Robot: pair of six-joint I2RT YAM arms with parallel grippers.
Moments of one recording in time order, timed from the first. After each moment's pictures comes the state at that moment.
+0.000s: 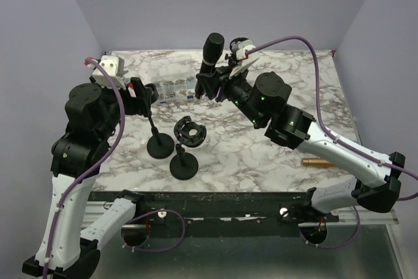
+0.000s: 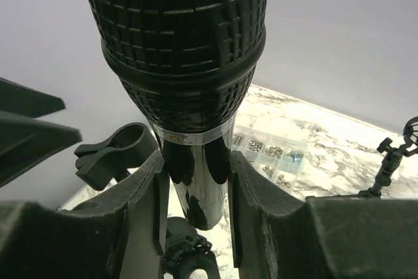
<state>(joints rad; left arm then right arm) -0.28 0.82 1.38 -0.72 -0.03 -0.14 1.07 1.37 1.50 -0.02 0.38 0.10</state>
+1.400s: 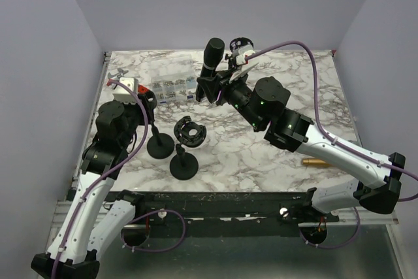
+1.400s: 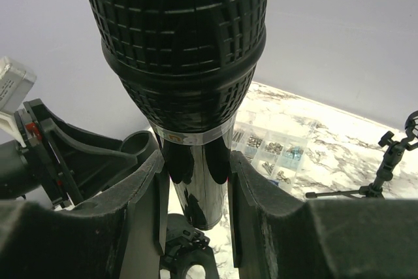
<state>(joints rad) -0.28 0.72 0.88 -0.39 -0.07 -0.16 1.07 1.34 1.41 0.04 0.38 0.10</state>
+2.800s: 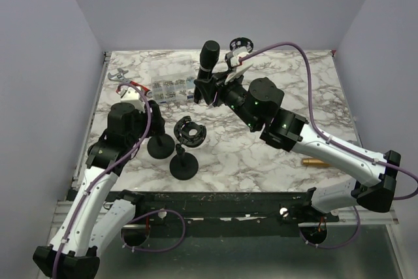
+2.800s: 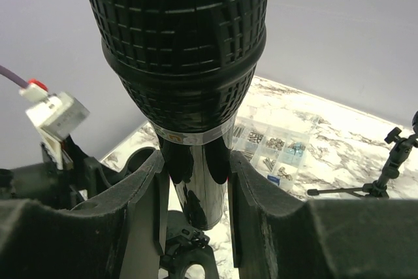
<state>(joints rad) -0.28 0.75 0.82 -0.58 -0.07 -0.27 1.07 1.36 1.40 0.05 0.38 0.11</state>
